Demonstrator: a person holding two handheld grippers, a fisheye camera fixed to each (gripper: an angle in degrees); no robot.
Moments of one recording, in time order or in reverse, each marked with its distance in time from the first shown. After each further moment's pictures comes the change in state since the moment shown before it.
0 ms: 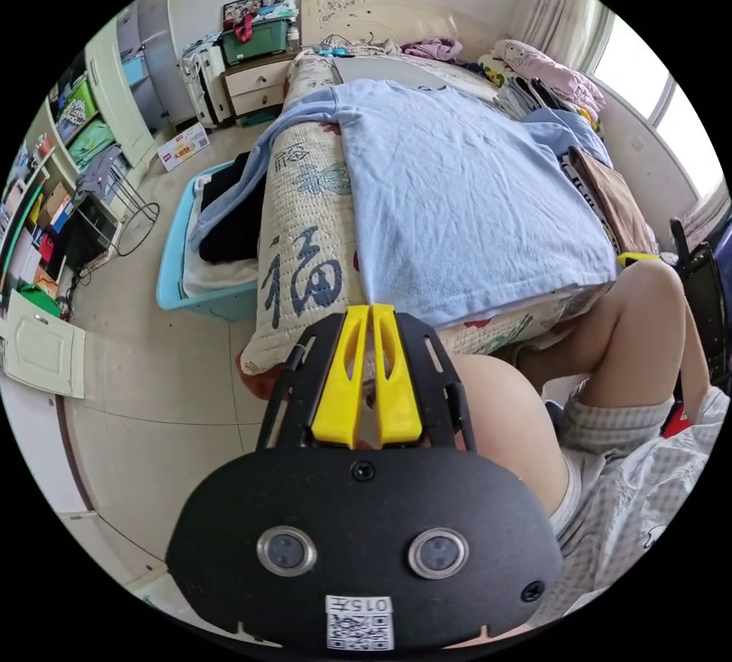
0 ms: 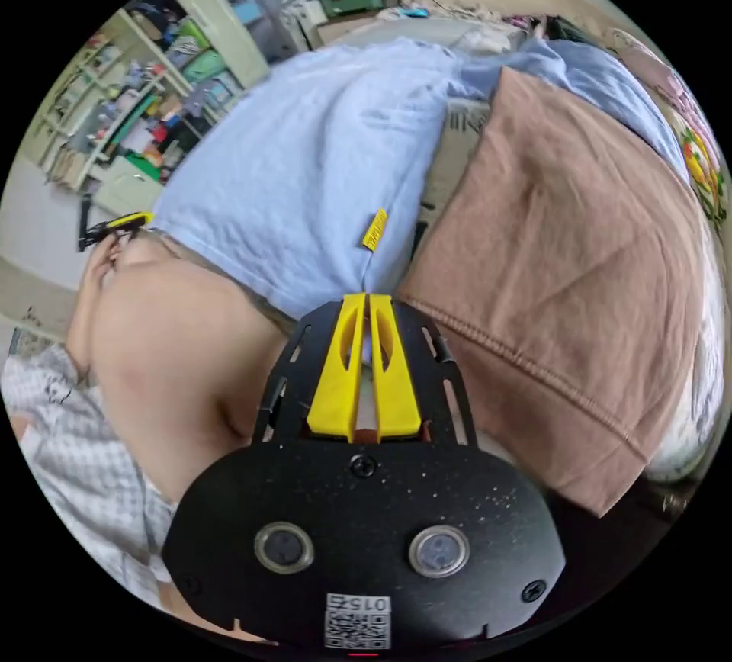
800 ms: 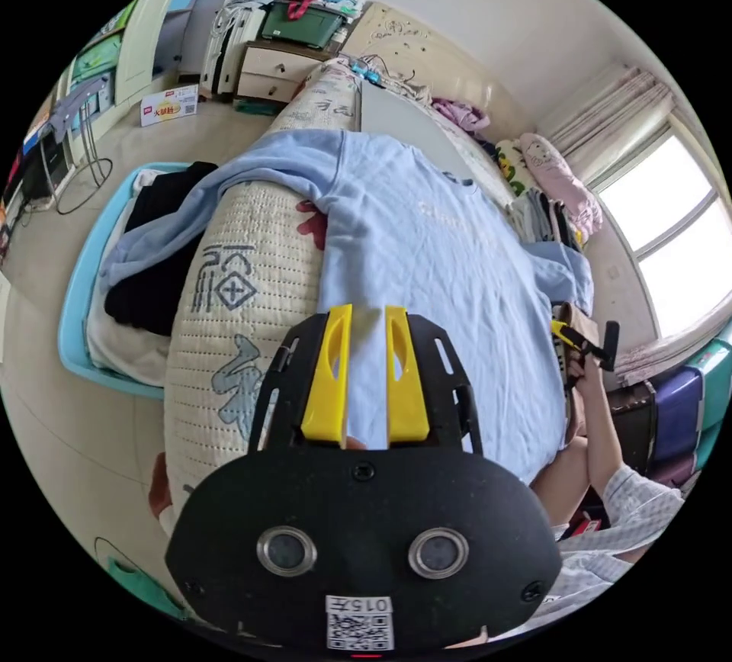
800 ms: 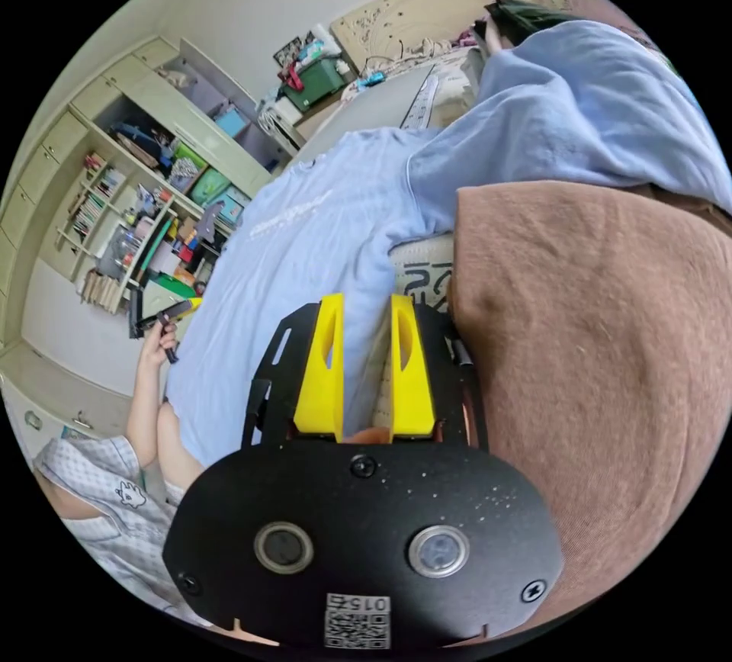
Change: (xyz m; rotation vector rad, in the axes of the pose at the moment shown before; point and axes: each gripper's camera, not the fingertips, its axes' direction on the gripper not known) left arm -0.060 -0.196 0.073 0.104 0.241 -0.274; right arm 0.166 -0.196 0.082 0.173 -0.117 0.258
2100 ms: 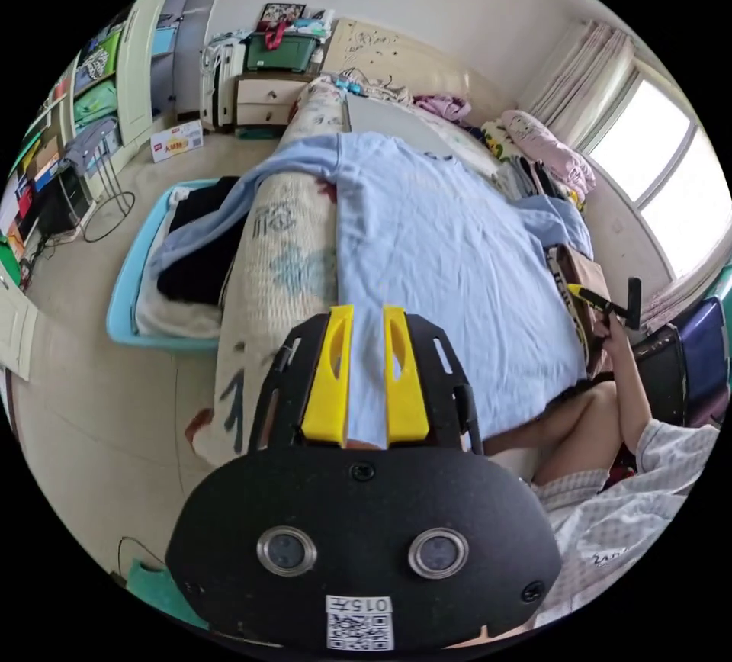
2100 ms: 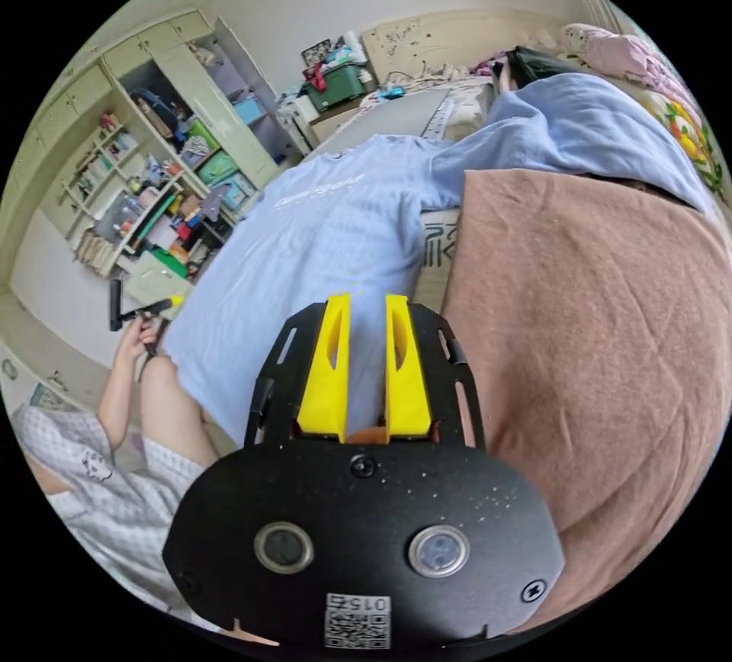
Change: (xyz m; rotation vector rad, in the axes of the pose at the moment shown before) left arm 0.024 0.124 -0.086 0.025 -0.061 0.116; right arm -0.074 0.133 0.003 0.056 -0.033 -0.111
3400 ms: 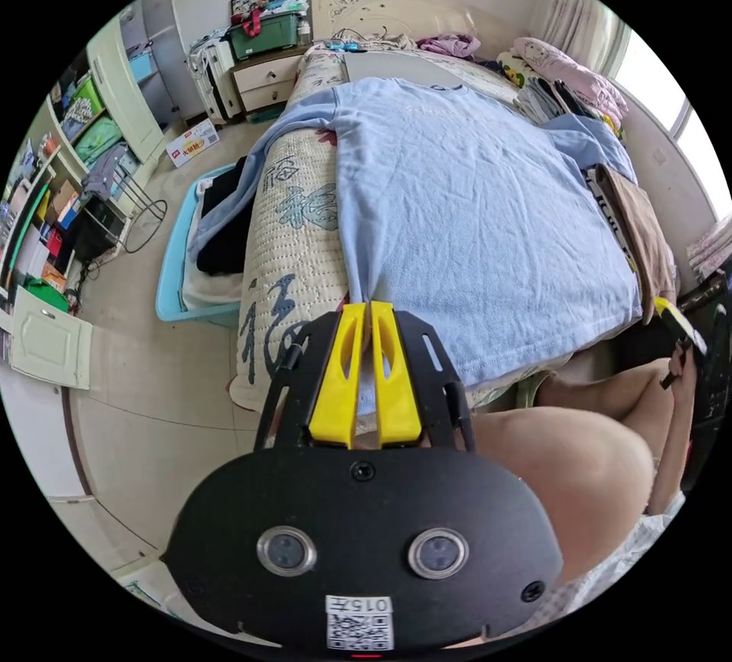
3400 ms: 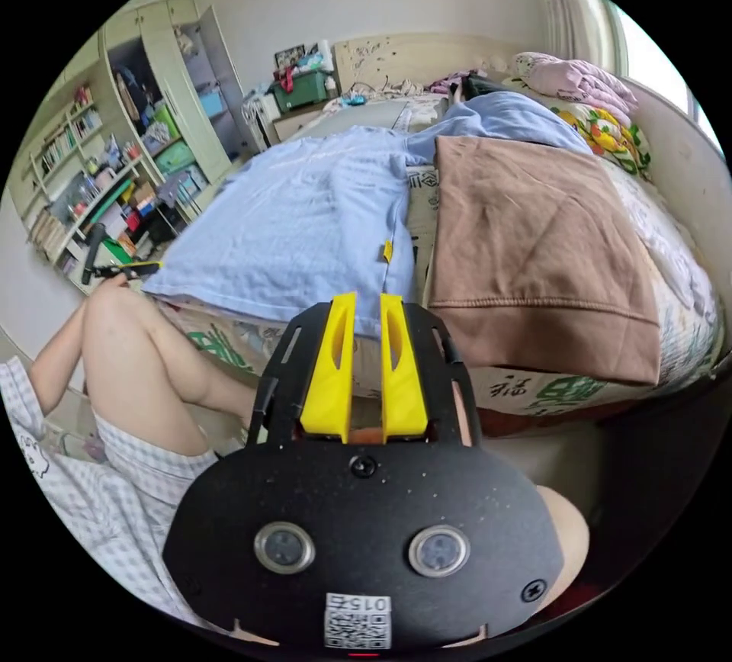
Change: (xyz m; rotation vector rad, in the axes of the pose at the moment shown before) left arm 0.050 0.015 0.011 -0.117 -0.208 0.069; right arm -0.296 0.246 -0.012 0.125 0.300 0.072
